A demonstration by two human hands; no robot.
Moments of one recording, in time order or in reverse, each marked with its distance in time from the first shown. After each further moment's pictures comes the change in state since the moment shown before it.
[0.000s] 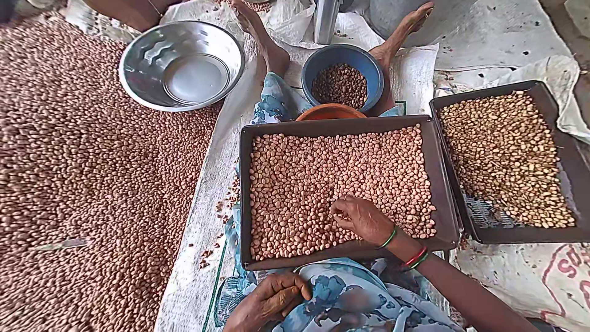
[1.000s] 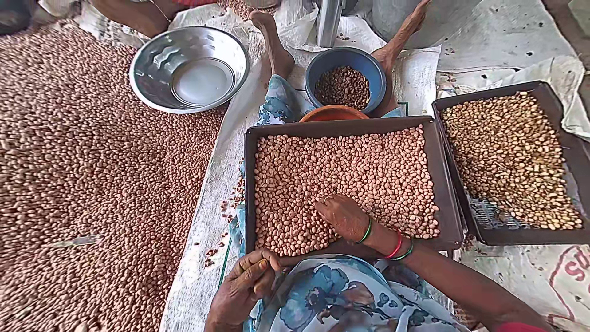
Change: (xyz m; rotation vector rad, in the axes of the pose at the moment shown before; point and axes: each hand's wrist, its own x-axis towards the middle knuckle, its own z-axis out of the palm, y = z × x) left_hand -0.004 0.035 -0.007 -0.268 0.250 0.241; right_hand 0.033 -0.005 0.041 -0.310 0.400 -0.356
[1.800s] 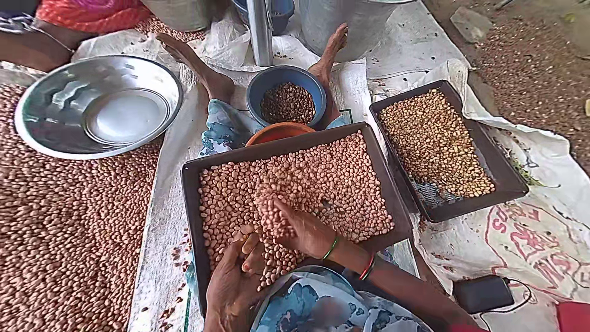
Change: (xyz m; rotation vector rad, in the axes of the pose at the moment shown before) left_hand 0.099 -0.010 0.031 -0.512 0.320 0.001; right_hand 0.006 -0.011 -0.048 0.597 -0.283 0.526
